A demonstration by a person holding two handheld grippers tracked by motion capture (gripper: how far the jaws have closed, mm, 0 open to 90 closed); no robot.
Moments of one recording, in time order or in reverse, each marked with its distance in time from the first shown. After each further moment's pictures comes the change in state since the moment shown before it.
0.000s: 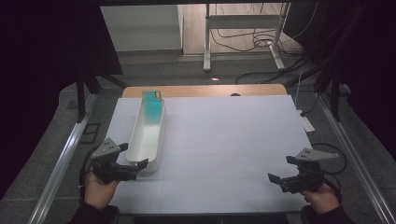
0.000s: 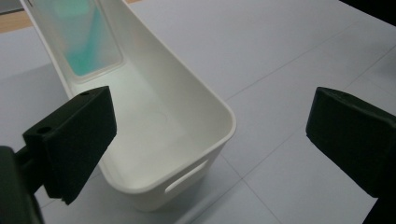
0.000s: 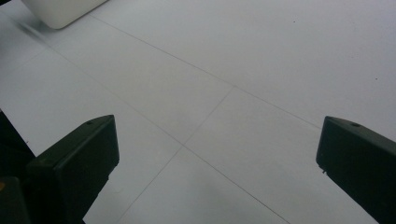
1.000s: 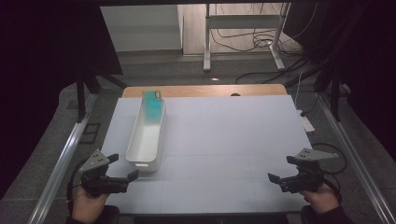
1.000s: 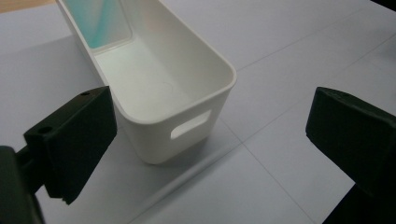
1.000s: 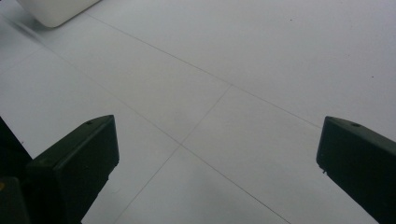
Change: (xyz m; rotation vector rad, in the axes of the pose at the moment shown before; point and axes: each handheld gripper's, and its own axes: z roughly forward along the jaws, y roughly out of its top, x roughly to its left) left arm -0.003 -0.026 -0.024 0.021 0.026 -0.013; right arm 0.001 0.000 0.001 0.007 -0.014 0.003
